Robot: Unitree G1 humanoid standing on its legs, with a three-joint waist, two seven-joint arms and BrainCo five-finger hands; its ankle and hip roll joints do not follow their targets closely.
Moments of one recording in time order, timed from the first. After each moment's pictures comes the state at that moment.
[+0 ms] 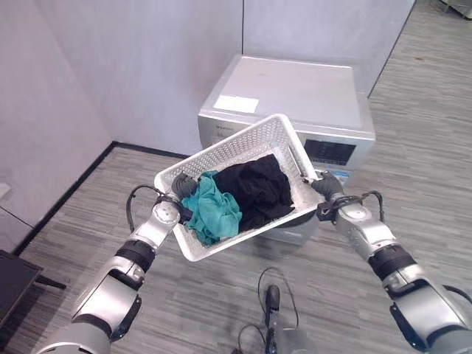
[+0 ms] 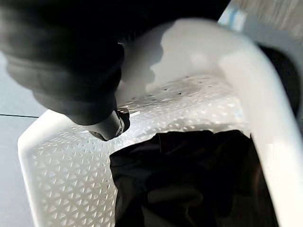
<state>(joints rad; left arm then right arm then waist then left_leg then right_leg) -0.70 0.43 -0.45 0.77 -0.15 0.02 0.17 -0.65 -0.57 0.45 0.58 0.66 0.08 -0.11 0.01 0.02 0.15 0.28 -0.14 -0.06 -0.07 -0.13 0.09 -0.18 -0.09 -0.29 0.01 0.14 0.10</state>
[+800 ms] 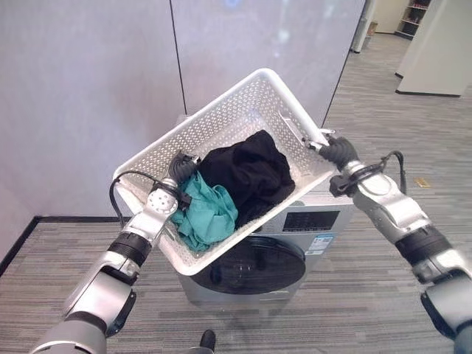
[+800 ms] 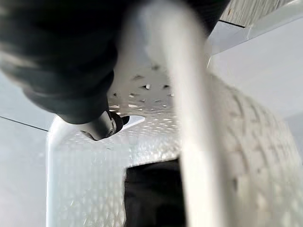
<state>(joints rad) -0.78 0.47 -0.45 0.67 -0.19 -0.02 0.19 -0.94 -0.69 0.59 0.65 0.71 0.02 -0.01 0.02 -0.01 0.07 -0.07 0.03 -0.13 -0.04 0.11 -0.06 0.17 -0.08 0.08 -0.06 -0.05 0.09</state>
